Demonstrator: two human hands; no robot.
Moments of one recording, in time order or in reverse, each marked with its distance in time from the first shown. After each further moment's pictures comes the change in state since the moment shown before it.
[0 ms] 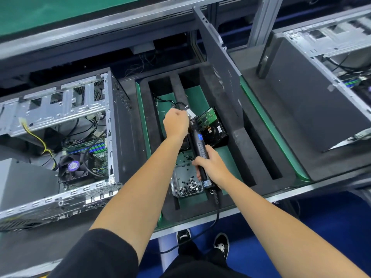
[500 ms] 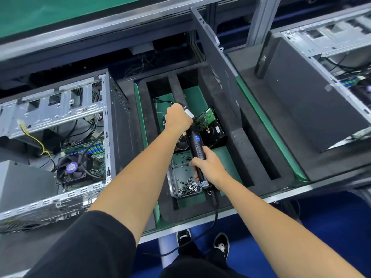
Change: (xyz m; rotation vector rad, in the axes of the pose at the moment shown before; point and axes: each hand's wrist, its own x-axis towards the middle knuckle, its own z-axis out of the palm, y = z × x) left_hand 0.016 0.020 0.005 0.561 -0.138 0.162; right_hand 0.005 0.004 0.000 -0.025 0.010 -0.013
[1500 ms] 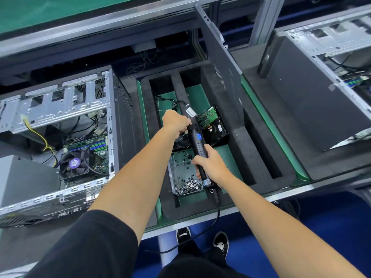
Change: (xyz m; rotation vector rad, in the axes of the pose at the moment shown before) left_hand 0.001 -0.022 0.001 -0.398 -0.135 -0.319; right_hand -0.001 0.001 0.000 0.003 -0.026 0.001
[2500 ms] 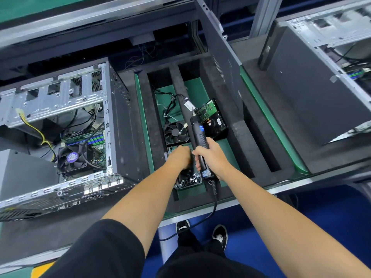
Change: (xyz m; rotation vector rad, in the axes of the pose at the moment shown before) left_hand -0.039 -0.097 0.041 0.949 -0.328 0.282; right_hand 0.001 -0.002 -0.004 0.115 0.051 0.028
